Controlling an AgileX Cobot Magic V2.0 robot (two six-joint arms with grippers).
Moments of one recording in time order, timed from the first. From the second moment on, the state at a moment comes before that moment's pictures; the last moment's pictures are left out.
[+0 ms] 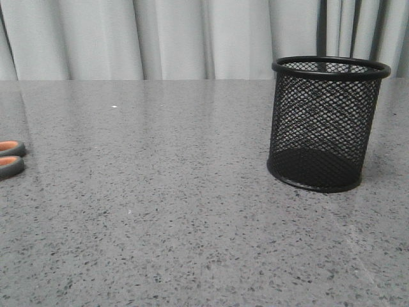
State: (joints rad) left arm -0.11 -0.01 0.00 -0.13 -0.32 -0.14; right arm -0.01 -0.01 0.02 0.36 -0.24 -0.07
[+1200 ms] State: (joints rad) left arm -0.31 0.87 -0.88 0.10 1.09 0.34; right arm 0.01 0.34 -0.60 0.26 0.55 -0.07
